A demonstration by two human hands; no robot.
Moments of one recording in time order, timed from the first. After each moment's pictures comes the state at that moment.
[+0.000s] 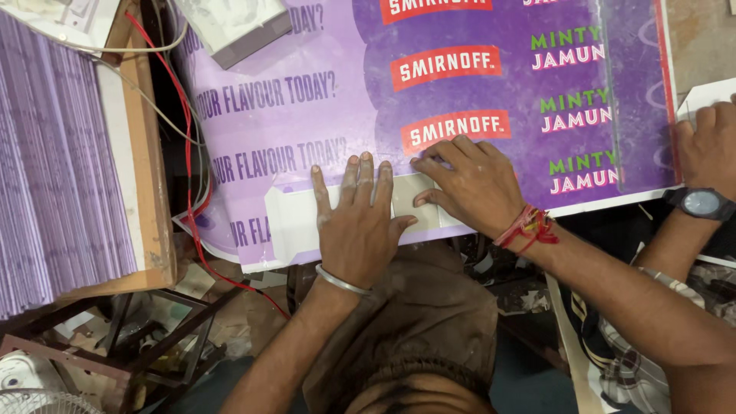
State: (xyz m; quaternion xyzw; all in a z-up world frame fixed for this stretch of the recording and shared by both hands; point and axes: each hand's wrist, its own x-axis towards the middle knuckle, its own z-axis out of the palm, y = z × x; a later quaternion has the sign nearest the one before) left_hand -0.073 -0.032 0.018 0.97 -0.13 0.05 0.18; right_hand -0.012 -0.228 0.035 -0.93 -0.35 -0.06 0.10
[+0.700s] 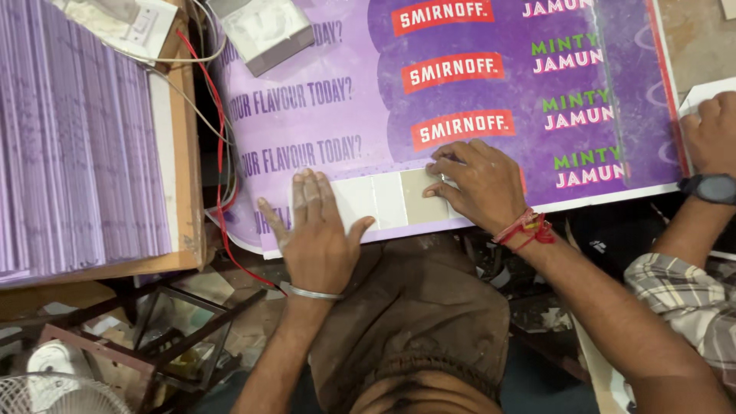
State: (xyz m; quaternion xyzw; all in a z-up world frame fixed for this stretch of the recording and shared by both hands) left_hand -0.114 0.023 0.016 0.98 -0.06 0.15 0.09; right_hand -0.030 -0.230 0.030 -0.93 -0.29 -0.09 0.20
